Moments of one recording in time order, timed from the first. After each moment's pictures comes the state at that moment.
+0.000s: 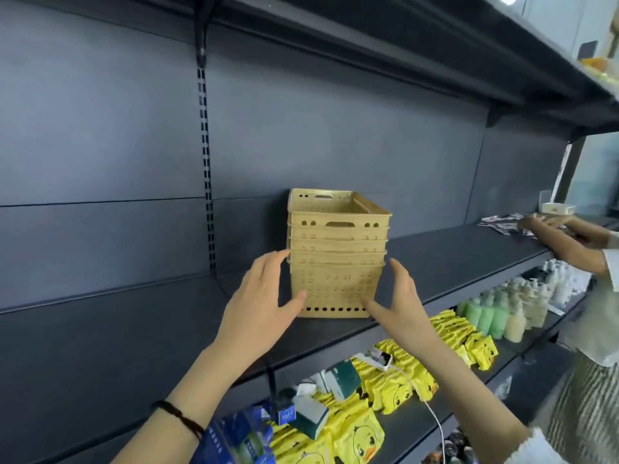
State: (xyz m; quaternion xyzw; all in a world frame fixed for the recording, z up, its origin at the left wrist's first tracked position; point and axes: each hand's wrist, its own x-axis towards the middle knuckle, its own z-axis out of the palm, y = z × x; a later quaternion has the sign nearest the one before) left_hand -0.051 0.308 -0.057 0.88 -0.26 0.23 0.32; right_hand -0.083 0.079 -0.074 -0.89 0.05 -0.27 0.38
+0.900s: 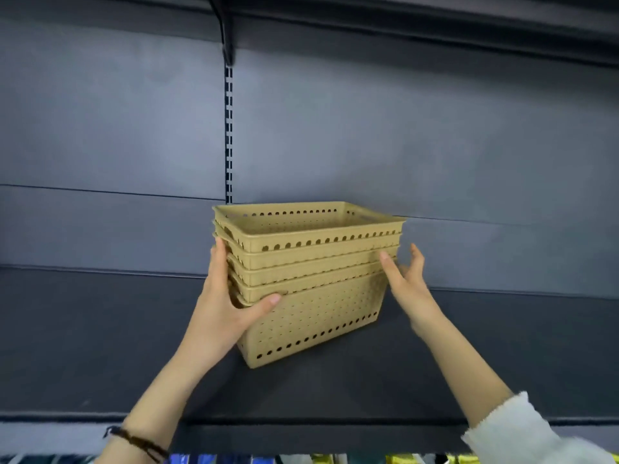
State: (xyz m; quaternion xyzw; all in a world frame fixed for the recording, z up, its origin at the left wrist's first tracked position) left_hand 0.024 0.225 -0.067 0.80 -0.04 0.30 0.51; right_hand 0.136 -0.035 -0.041 -0.74 -0.11 -0.07 0.65
